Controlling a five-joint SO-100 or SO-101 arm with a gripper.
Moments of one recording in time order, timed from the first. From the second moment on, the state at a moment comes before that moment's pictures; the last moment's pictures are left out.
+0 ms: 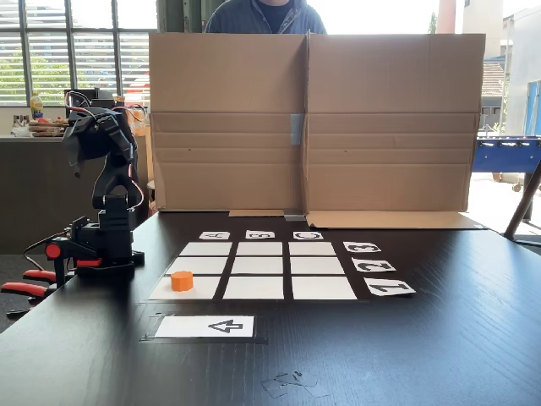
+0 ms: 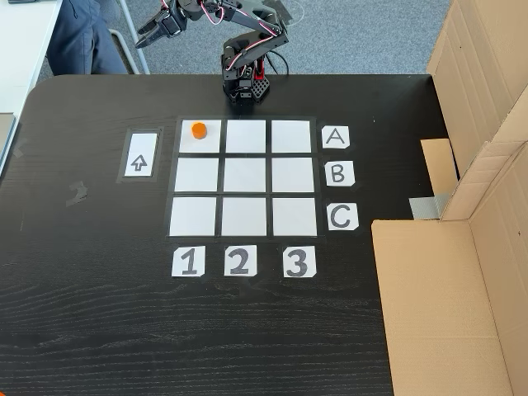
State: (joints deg) arm 81.5 155.0 124.4 60.7 8.2
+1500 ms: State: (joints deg) arm 96.7 185.0 174.9 51.9 -0.5
